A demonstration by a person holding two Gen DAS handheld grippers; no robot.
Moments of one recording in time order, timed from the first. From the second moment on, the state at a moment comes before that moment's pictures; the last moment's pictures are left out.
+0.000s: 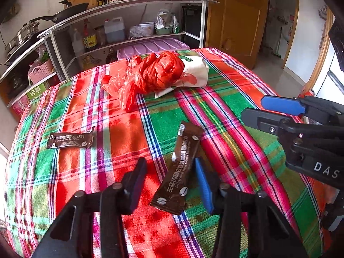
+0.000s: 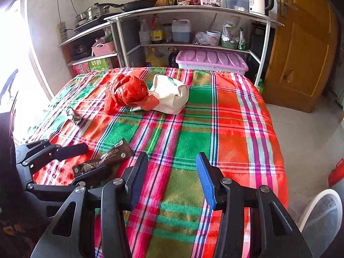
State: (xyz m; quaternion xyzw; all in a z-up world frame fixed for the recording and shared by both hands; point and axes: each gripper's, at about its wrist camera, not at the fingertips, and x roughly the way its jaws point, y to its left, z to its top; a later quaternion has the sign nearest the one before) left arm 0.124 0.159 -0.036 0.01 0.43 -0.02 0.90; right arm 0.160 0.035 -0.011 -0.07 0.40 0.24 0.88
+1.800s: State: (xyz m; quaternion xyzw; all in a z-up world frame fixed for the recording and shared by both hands) left arm 0.088 0.258 -0.042 -0.14 0.41 0.06 0.90; right arm 0.219 0.152 0.009 -0.11 0.32 0.40 0.85
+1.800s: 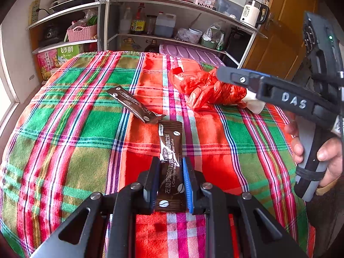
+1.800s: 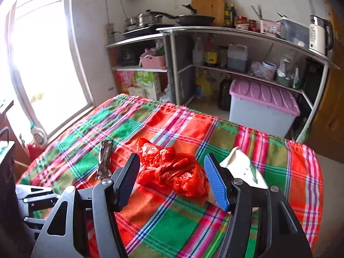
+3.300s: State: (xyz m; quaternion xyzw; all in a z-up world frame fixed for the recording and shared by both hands) left arm 0.081 0.251 -0.039 -0.14 0.41 0.06 0.90; right arm 0.174 0.150 0.000 -0.18 0.34 0.37 0.85
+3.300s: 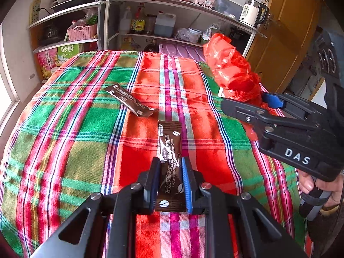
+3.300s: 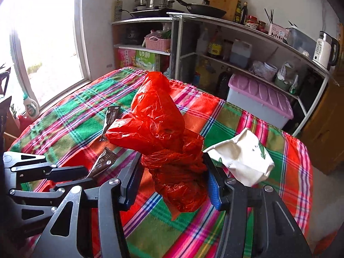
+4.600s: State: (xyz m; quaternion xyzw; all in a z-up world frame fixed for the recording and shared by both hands) left arm 0.059 0.046 0.040 -0.02 0.35 -0.09 0.93; right arm 0.083 -0.098 0.035 -0.05 0.33 0.20 0.92
